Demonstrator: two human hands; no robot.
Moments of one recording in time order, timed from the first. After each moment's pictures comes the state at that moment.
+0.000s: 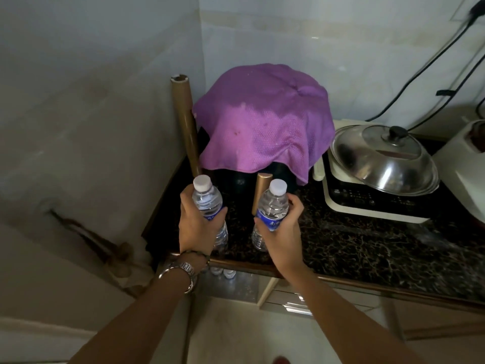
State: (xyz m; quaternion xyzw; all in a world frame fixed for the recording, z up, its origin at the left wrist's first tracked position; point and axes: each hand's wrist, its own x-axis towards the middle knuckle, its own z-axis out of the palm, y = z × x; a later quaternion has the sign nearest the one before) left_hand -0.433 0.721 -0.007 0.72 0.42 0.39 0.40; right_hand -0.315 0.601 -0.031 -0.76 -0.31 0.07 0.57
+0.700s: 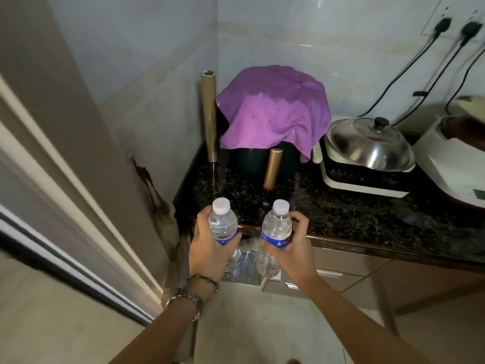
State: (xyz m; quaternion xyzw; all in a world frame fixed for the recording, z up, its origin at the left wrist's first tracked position) left_hand -0.559 0.631 -0.006 0.73 0.39 0.35 0.45; right_hand -0.420 0.513 -0.031 -0.78 -0.30 0.14 0.52
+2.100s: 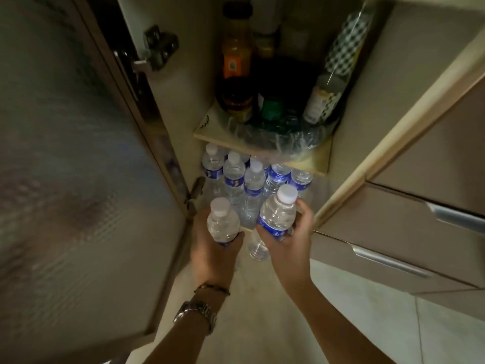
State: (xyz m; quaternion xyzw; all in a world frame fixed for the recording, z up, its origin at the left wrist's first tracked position) left_hand -0.493 0.618 -0.533 0.60 0.57 0.34 0.44; right_hand -0.382 0.558 -0.545 -0.71 -0.26 0.22 0.62
